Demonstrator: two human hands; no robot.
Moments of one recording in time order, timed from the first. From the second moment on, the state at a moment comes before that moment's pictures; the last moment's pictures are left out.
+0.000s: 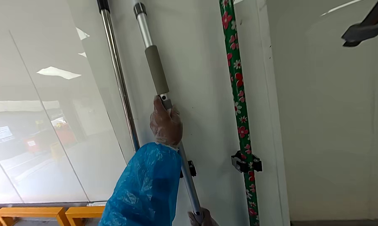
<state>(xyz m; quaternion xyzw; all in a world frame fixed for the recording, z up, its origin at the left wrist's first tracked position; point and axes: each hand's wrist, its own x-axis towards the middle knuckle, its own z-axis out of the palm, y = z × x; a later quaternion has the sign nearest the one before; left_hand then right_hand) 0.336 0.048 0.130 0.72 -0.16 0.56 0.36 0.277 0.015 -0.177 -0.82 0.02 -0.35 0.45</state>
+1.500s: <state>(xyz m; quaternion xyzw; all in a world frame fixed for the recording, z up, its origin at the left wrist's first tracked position) 0.346 0.045 0.091 0.70 -0.19 0.60 0.33 0.303 0.017 -0.185 -0.79 0.05 -0.42 0.44</state>
